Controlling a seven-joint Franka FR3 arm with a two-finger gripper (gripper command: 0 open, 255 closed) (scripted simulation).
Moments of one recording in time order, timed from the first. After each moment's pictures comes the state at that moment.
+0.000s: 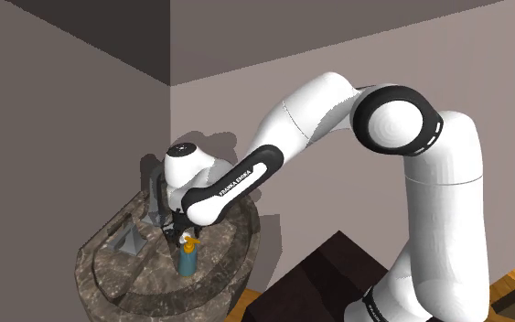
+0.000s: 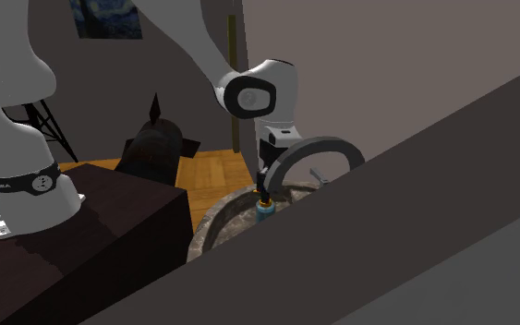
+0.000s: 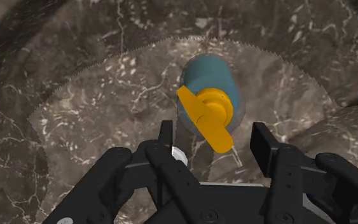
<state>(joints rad) 0.25 0.56 0.29 -1.99 -0.29 2.44 0.76</state>
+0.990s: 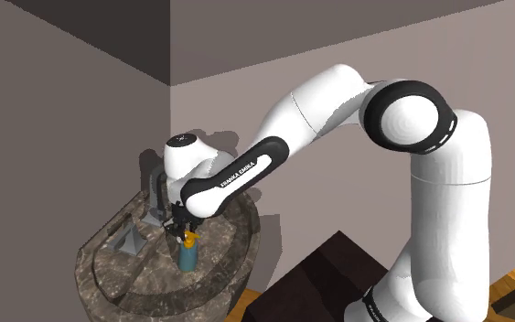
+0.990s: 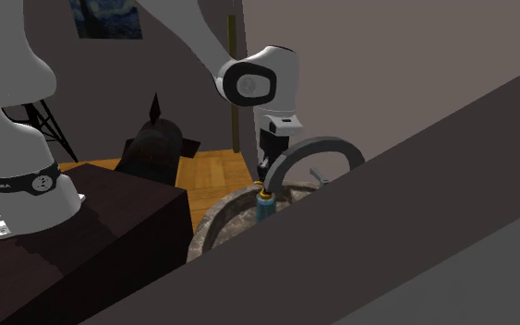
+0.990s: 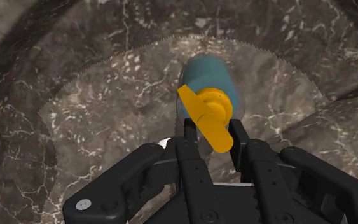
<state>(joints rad) 0.23 0.51 0.31 -1.99 -0.27 2.39 0.75</state>
